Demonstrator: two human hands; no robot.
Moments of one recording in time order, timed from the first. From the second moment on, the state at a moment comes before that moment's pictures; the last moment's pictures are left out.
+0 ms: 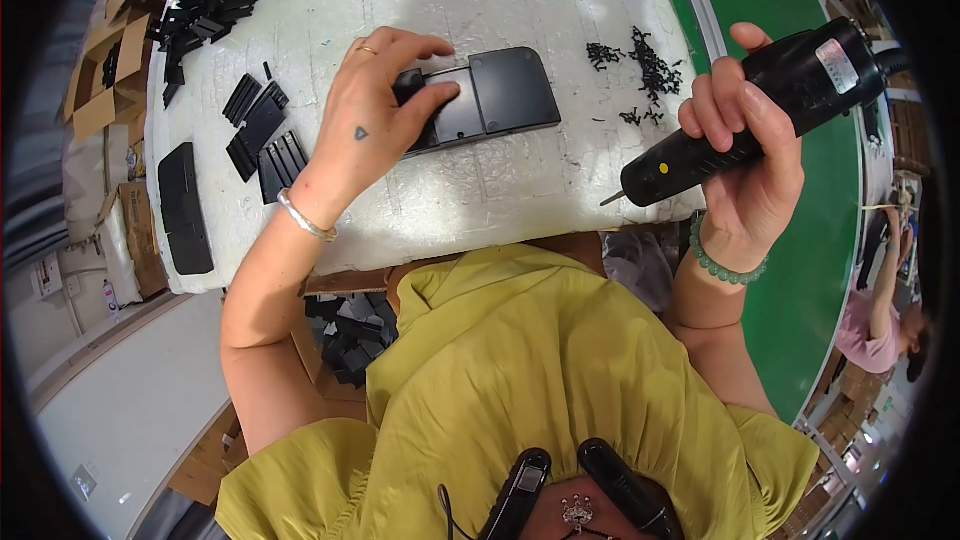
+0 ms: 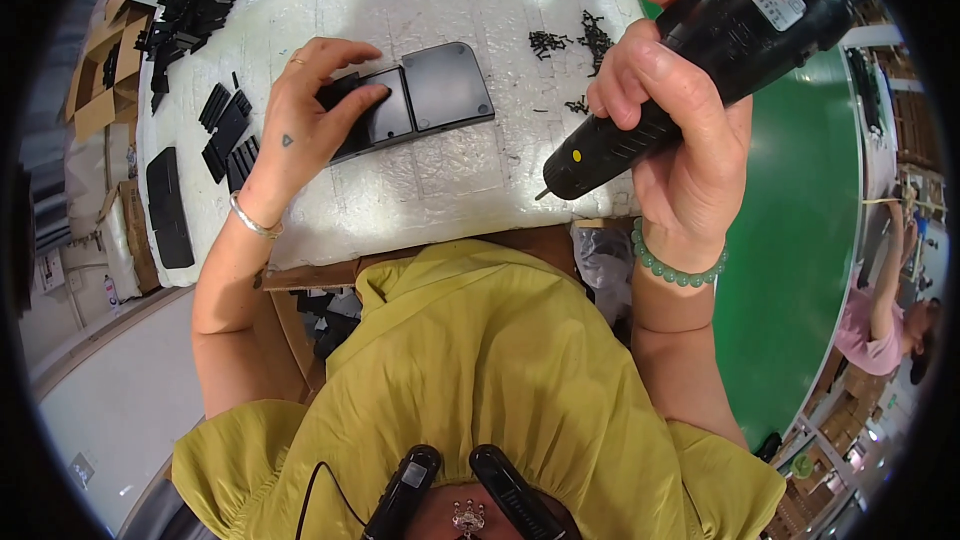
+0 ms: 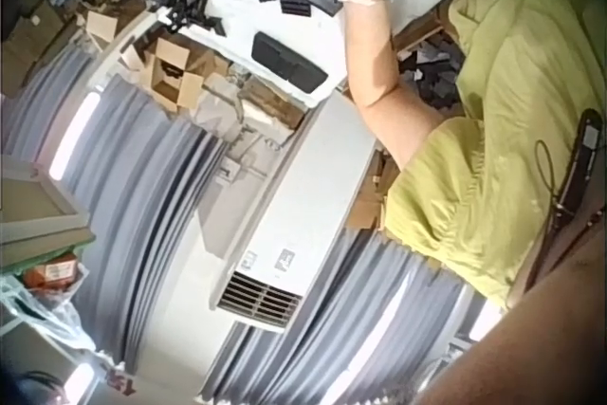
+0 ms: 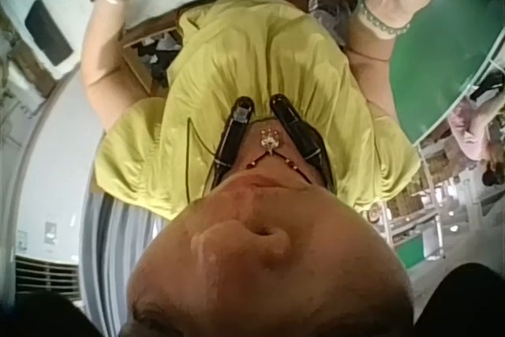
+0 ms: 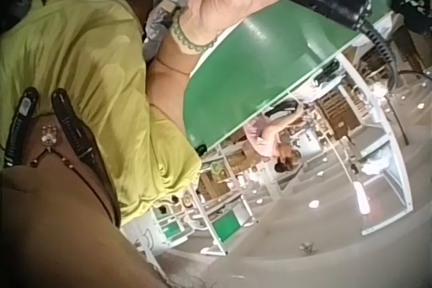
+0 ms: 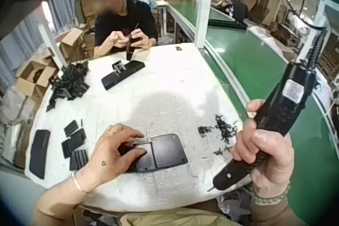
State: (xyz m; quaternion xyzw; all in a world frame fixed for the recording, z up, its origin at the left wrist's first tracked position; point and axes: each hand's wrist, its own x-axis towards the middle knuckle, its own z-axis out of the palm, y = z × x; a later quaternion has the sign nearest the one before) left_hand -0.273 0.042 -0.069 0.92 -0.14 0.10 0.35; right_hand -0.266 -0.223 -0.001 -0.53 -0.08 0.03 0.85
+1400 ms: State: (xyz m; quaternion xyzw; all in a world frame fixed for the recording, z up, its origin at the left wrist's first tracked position) left_hand -0.250 -0.016 -0.064 0.89 -0.27 0.14 0.35; right_hand -0.219 -0.216 -0.008 -0.54 -0.14 -0.20 0.81
